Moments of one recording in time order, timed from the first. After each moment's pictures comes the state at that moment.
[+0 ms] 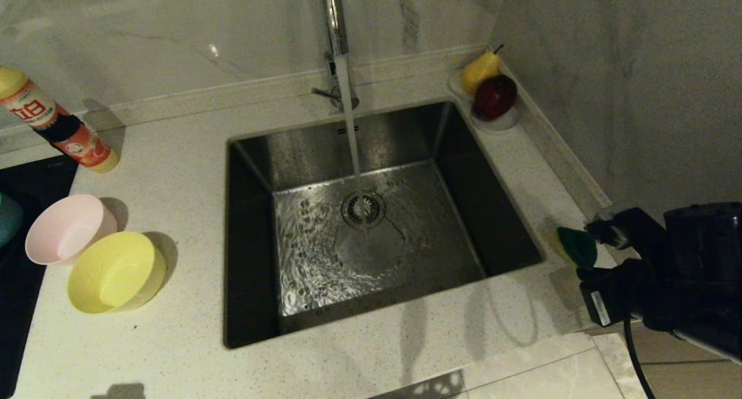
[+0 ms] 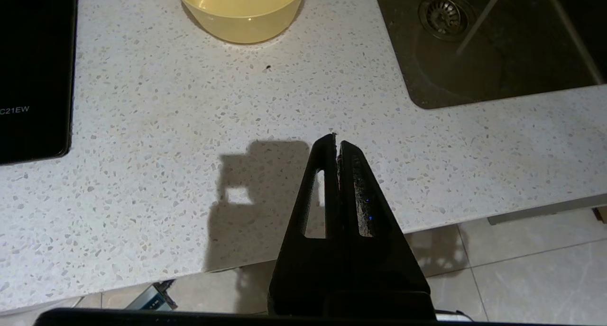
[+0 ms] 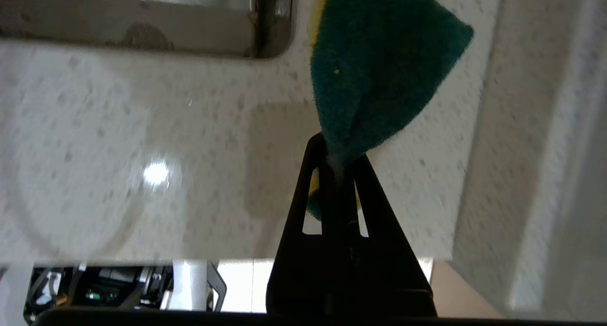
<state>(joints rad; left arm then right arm) -0.01 0.00 -0.02 0.01 0.00 -0.05 0.35 1.46 -0.62 -0.33 -0.31 -0.13</state>
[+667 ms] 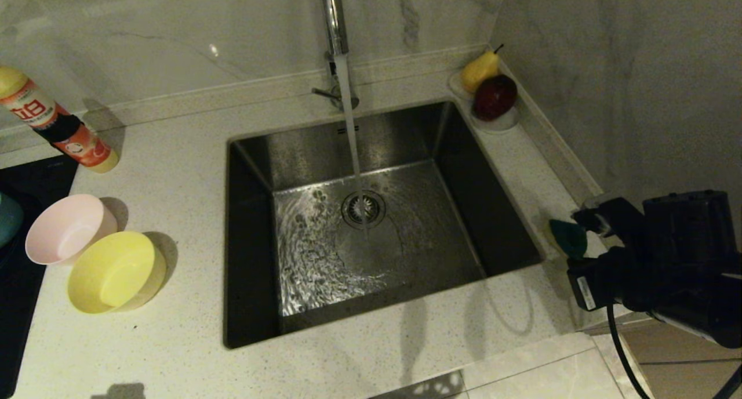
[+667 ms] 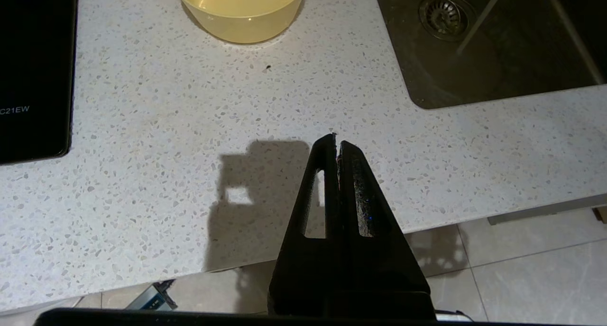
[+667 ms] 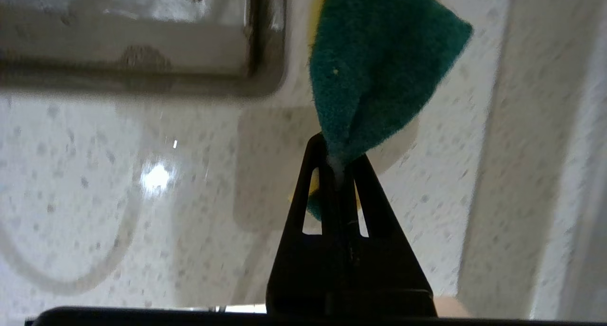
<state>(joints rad) -0.01 0.00 -0.02 0.01 0.00 -0.05 0.33 1.53 -0.69 -0.33 -0.31 -0.12</state>
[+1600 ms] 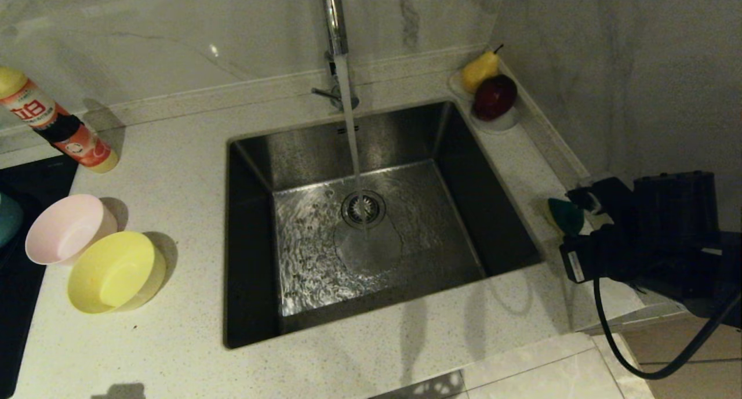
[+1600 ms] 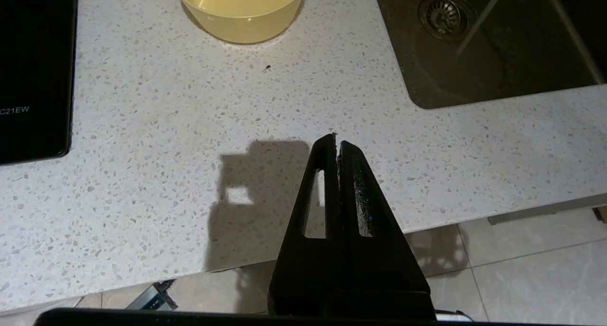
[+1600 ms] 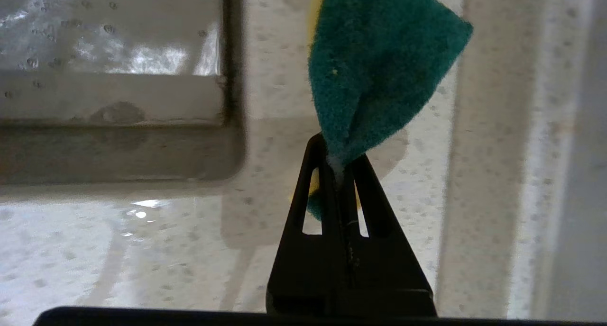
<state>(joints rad) -0.01 0.00 -0.02 0.01 0.00 -0.05 0.29 1.60 -0.77 -0.40 -0.32 -0.15</state>
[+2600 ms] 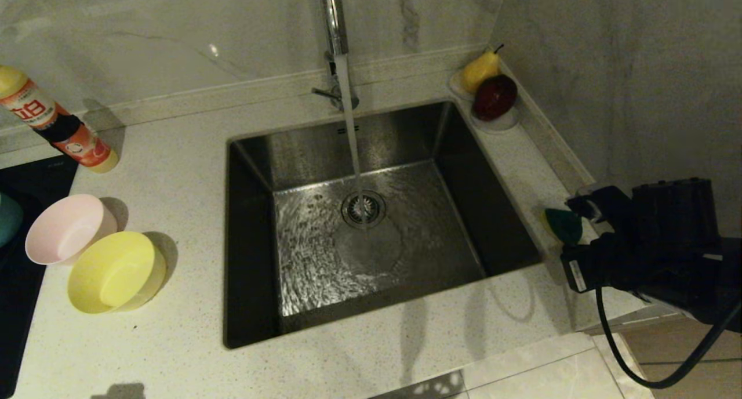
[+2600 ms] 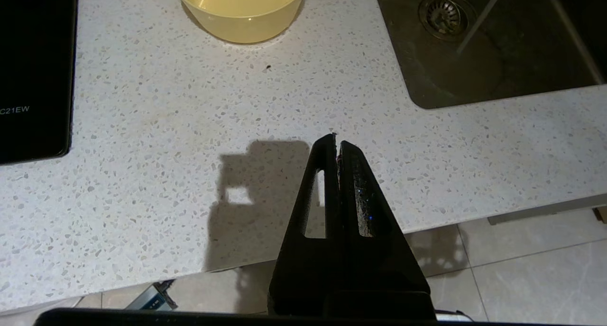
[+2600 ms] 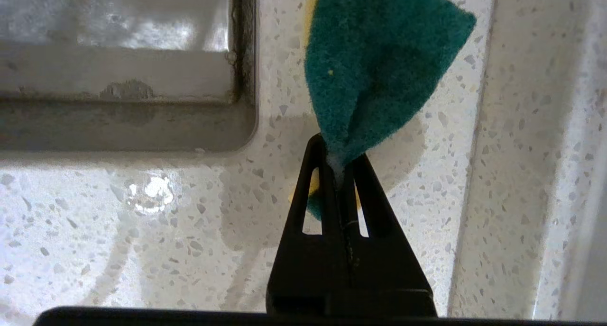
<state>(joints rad) -0.01 0.00 -0.02 0.01 0.00 -0.05 0.29 1.59 -0.75 -0.37 -0.29 -0.13</state>
